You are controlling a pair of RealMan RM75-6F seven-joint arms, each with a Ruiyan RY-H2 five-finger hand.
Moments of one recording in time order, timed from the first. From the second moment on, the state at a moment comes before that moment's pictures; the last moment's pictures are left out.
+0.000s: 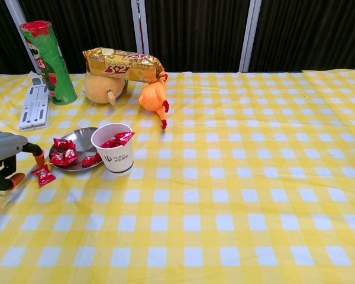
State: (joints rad) left arm -0.67 -1.46 0.01 -1.69 0.67 1.17 0.82; right arm 0.09 -1.07 0.02 -1.66 -1.62 1.51 0.21
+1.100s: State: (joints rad) left arm -0.61 -1.39 0.05 -1.80 0.91 1.21 0.73; right arm 0.09 -1.08 0.01 -1.66 -1.63 1.52 0.21
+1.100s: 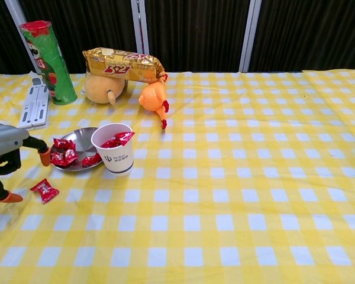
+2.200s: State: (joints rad) left arm -0.61 -1.50 0.05 -1.63 0.99 1.13 0.80; right arm 0.09 -1.08 0.02 -1.66 -1.63 1.52 0.21
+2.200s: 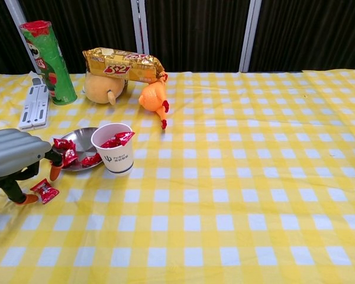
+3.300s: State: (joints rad) left arm -0.64 -1.41 -0.10 -1.89 1.06 1.23 0.80; right arm 0.09 -1.08 0.02 -1.66 -1.62 1.52 0.21
